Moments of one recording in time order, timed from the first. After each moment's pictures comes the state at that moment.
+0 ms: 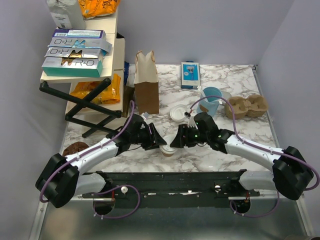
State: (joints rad) left arm -0.66 1.19 0.57 -0.08 0.40 -1.03; right arm 0.74 1.25 0.65 -0.08 -0.36 0.64
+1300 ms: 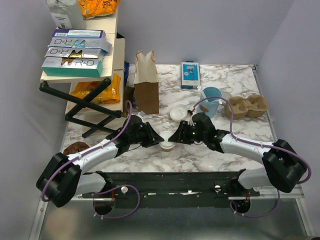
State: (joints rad) left arm -0.64 1.21 0.51 0.02 0.31 -1.08; right arm 0.72 1.36 0.61 0.08 -0.23 0.83
